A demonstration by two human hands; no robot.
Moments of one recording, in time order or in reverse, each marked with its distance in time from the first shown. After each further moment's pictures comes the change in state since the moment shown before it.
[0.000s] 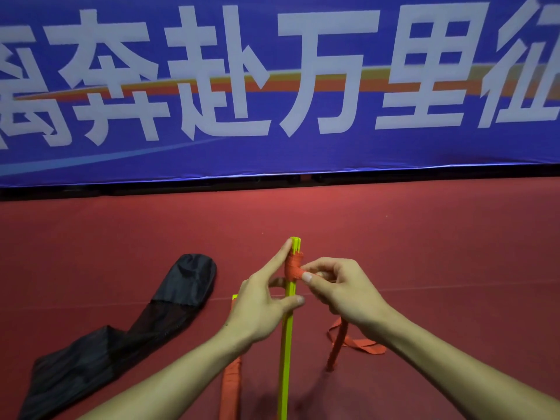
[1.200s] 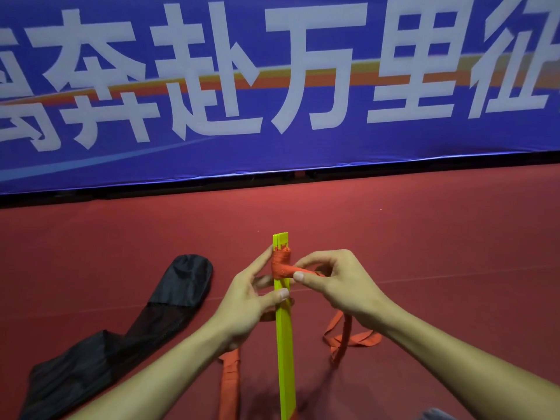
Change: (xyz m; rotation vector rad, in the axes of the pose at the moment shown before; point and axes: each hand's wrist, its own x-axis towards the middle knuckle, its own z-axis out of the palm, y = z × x) left_hand -0.003 0.002 -0.005 -0.487 -0.130 -0.211; right_hand 0.000 -0.003 -0.011 -0.156 -0.004 -0.109
